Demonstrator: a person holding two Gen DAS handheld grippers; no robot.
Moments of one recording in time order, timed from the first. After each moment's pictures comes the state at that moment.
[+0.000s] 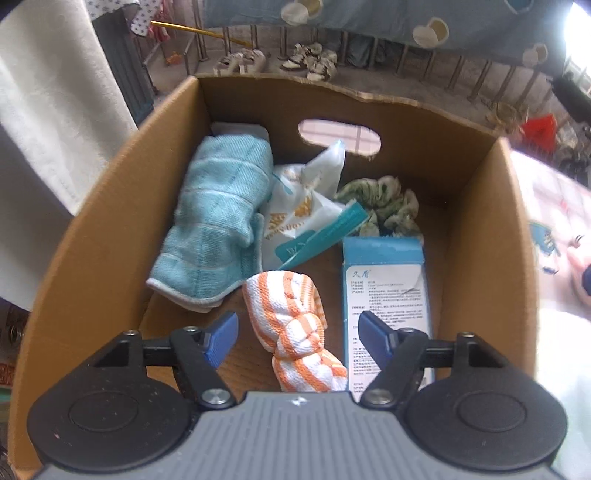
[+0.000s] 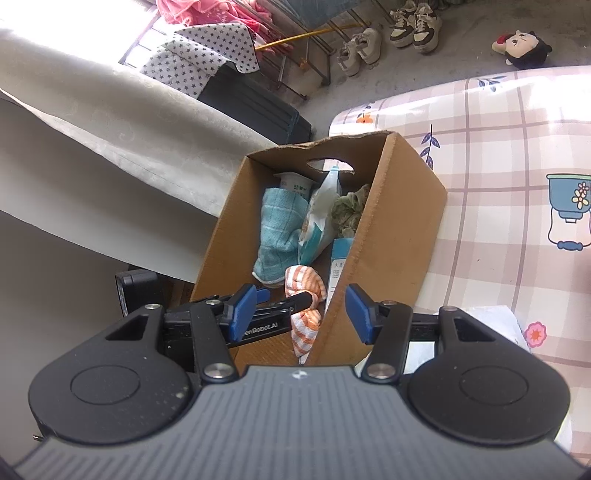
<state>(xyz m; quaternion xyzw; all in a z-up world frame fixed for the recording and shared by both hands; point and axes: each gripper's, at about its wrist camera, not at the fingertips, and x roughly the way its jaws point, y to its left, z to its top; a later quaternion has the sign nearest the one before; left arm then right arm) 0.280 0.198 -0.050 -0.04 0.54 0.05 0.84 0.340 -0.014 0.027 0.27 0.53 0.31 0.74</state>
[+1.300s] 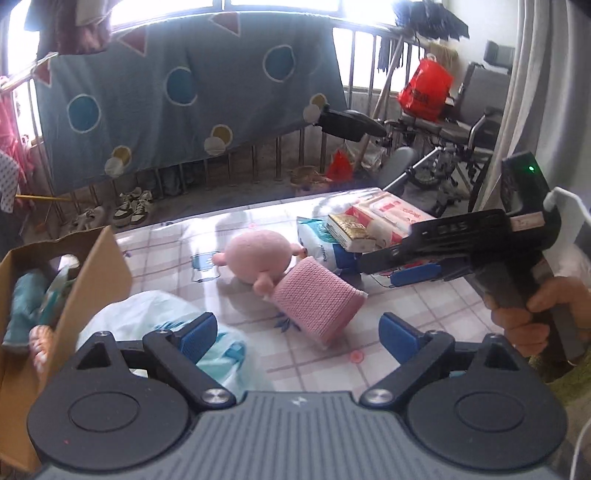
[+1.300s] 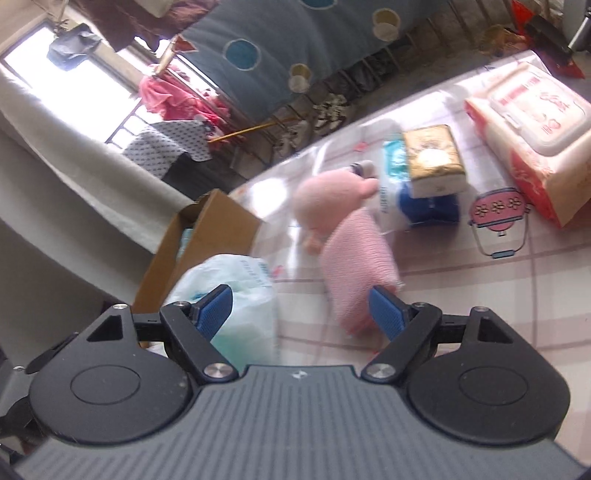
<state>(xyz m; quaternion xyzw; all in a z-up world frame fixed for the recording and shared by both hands) 0.081 -0.129 0.023 0.07 0.34 -0.17 0.92 0.157 -0.344 -0.018 0.29 0.43 0.22 0.83</state>
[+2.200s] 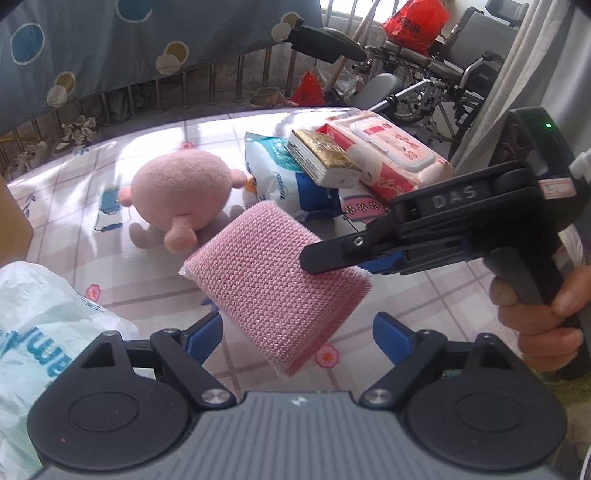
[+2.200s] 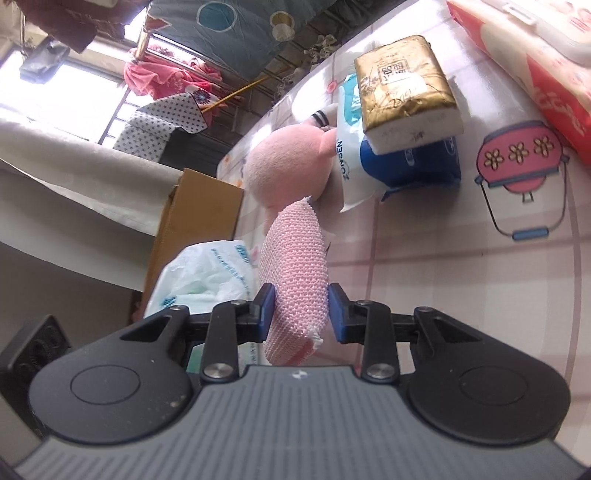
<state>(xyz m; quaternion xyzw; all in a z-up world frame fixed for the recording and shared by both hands) 0.169 -0.176 -0.059 0.04 0.47 -0.23 0.85 0.229 -0.339 -0.105 0.37 0.50 0.26 0.74</state>
